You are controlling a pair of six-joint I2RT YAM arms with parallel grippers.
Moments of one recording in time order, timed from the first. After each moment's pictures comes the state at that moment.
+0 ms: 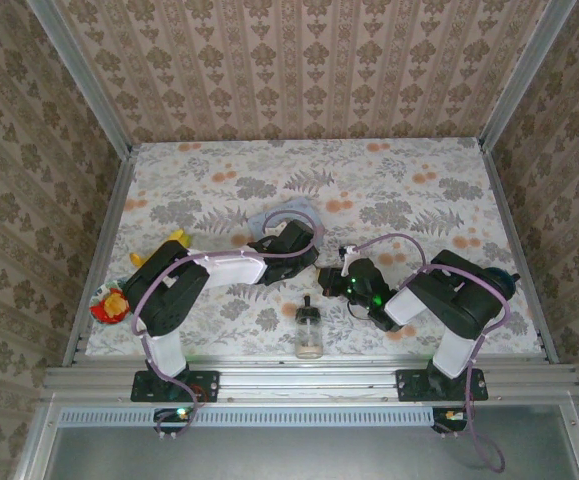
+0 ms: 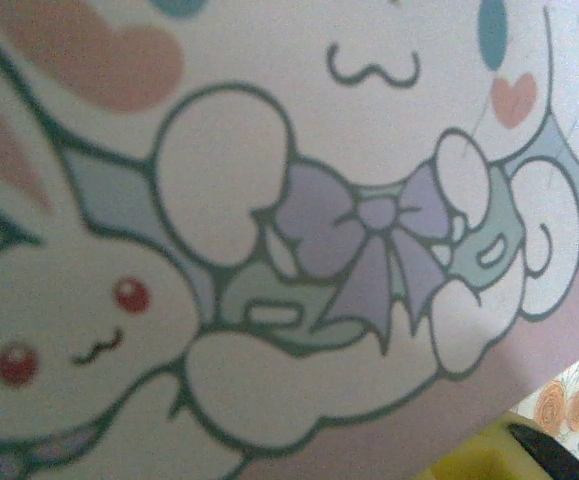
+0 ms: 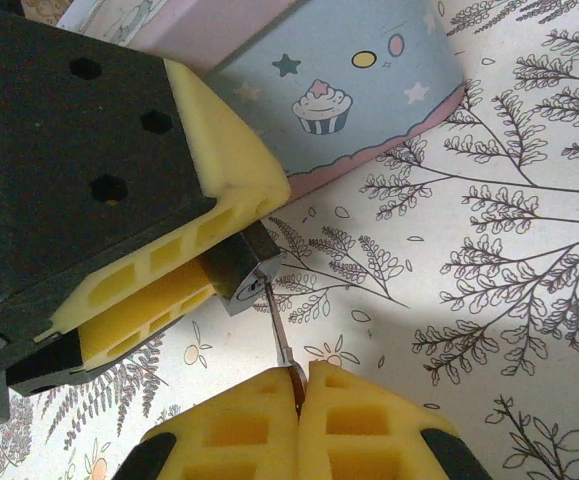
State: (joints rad) left arm -0.88 1.82 1.00 -0.04 -0.12 -1.27; right arm 0.67 1.75 0.36 0.94 -0.03 0.71
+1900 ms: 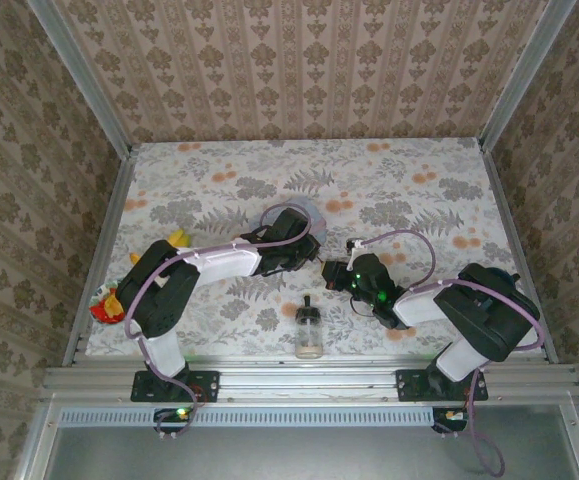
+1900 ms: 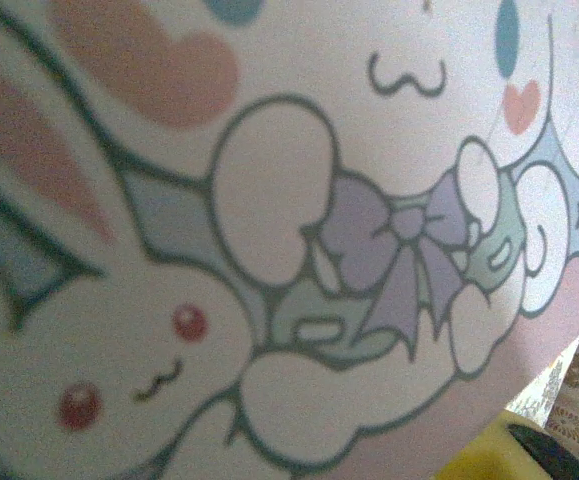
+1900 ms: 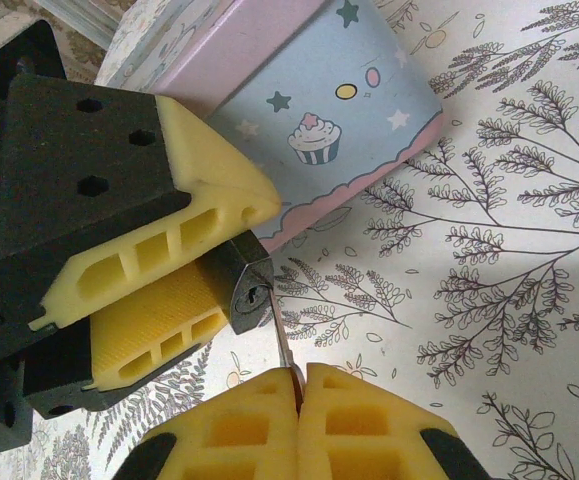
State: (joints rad) left arm -0.84 1.78 1.05 -0.10 0.05 -1.39; right arm 0.66 1.57 0.36 0.76 0.01 0.79
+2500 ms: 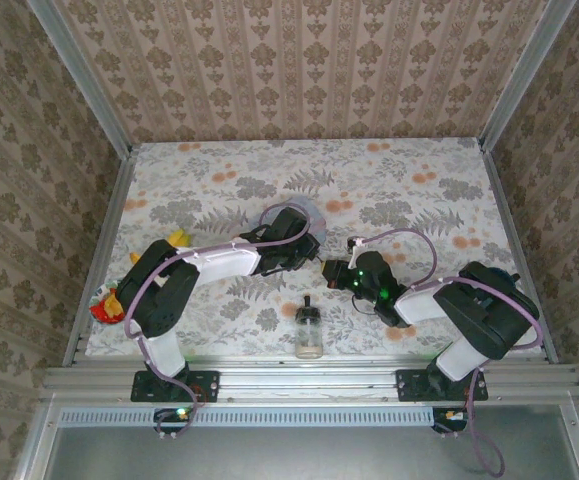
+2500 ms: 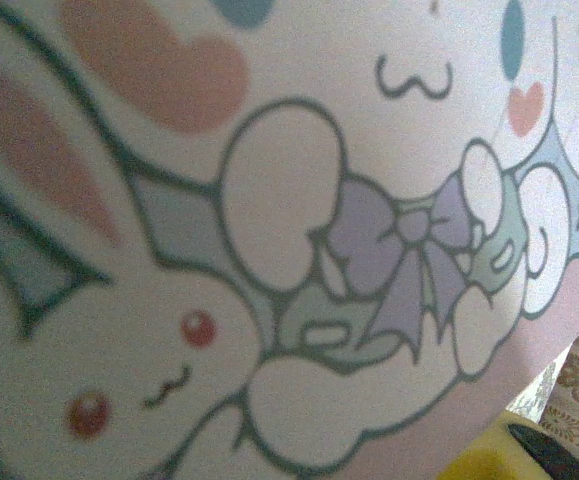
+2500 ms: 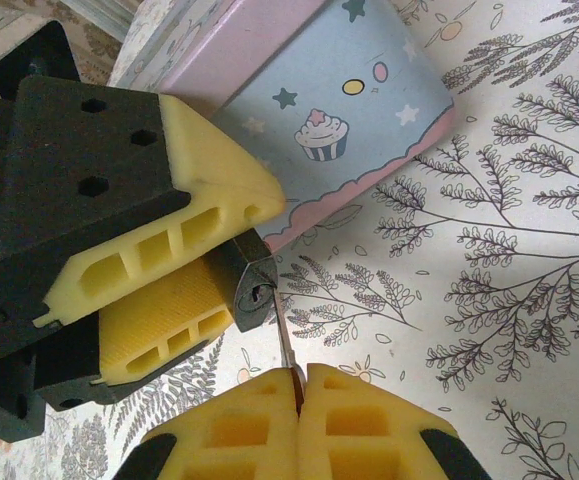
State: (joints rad) left arm -0.83 1.78 1.05 -0.09 0.06 -1.40; right arm 0.63 1.58 0.36 0.78 -0.08 0.79
